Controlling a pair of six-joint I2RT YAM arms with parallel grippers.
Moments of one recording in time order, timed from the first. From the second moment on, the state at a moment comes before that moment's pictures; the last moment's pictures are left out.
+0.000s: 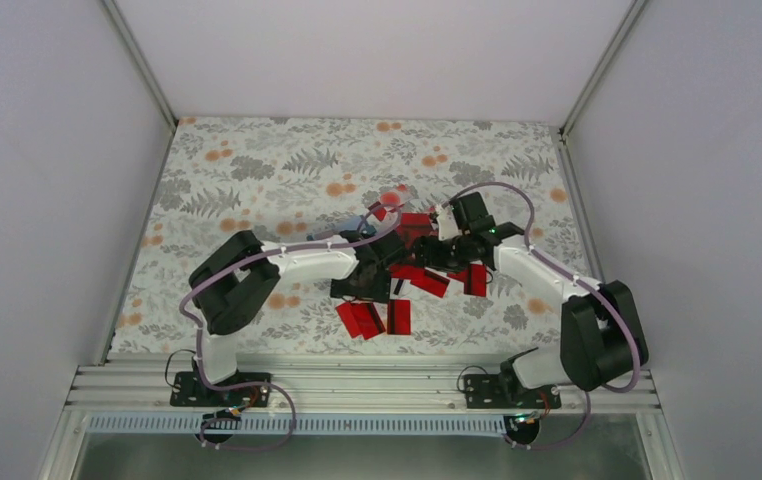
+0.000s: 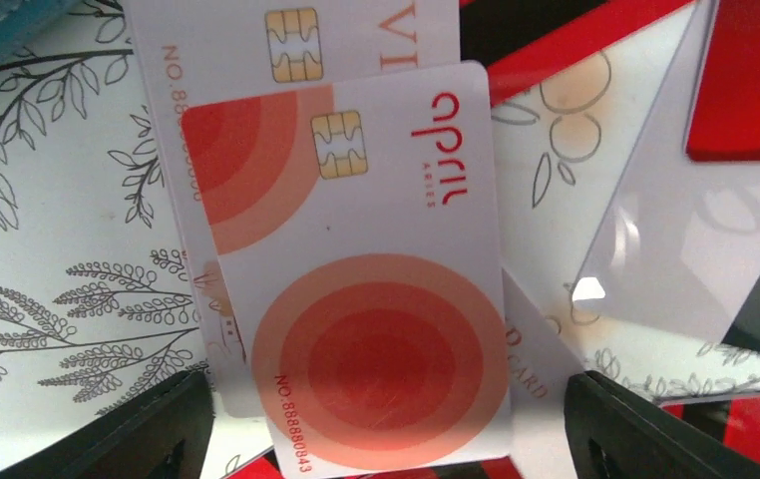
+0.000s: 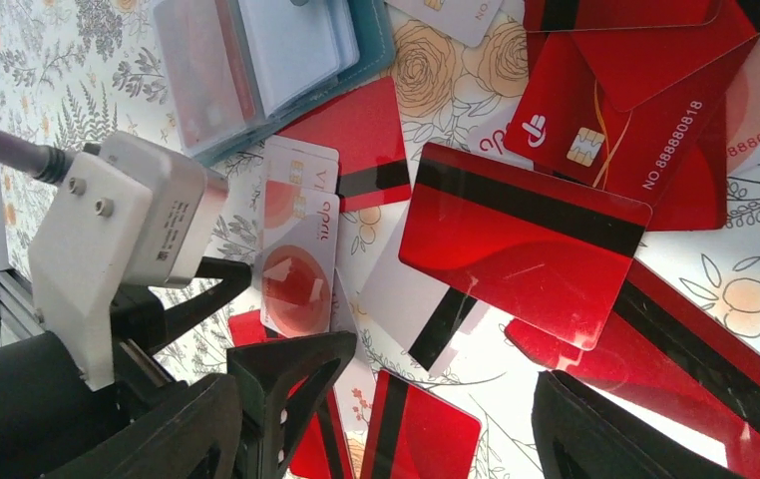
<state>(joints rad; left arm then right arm) -0.96 1.91 1.23 -0.79 -0.08 -0.87 0.40 1.41 0.85 -0.52 -0.51 0.44</state>
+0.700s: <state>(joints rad) -0.98 1.90 1.22 -0.74 -0.13 -0.91 0.39 1.36 0.81 -0.52 -0.51 0.44</state>
